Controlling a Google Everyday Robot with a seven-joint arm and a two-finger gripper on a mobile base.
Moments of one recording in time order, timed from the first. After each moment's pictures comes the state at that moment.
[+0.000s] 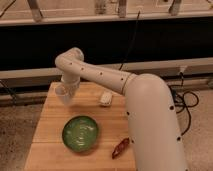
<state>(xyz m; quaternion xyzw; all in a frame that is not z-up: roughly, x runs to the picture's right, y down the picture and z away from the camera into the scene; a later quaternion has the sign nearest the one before) -0.186 0.036 0.815 -0.22 -0.27 -0.52 0.78</state>
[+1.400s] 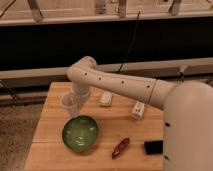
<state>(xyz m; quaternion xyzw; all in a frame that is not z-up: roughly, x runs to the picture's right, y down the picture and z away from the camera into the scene) -0.130 0.100 0.750 -0.22 -0.29 -0.51 0.78</state>
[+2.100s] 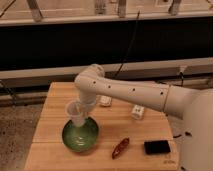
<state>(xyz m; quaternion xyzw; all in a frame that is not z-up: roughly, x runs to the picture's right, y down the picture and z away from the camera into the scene) -0.102 0.138 0.729 -0.23 -0.30 -0.52 0.77</state>
